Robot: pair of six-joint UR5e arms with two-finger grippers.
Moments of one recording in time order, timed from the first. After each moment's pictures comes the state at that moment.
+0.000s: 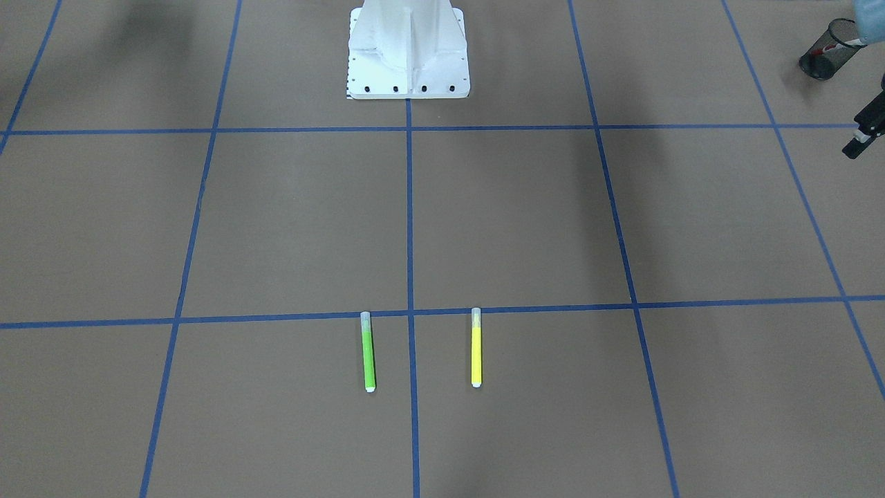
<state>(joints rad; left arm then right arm) -1.43 -1.36 -1.83 -2.23 -2.42 -0.61 2.07 -2.07 1.68 -0.65 2.34 0.15</state>
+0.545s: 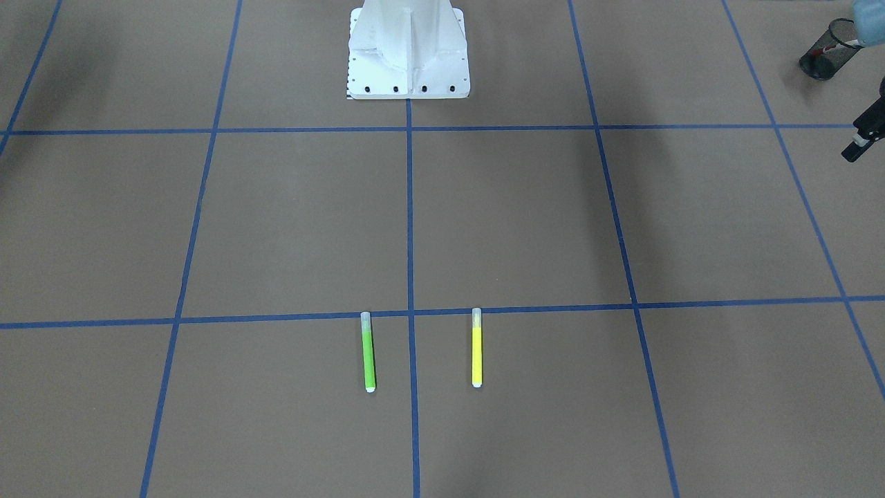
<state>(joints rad) -1.42 -1.36 -1.82 -2.17 -2.41 -0.57 1.73 -1.81 1.74 -1.09 2.35 0.15</state>
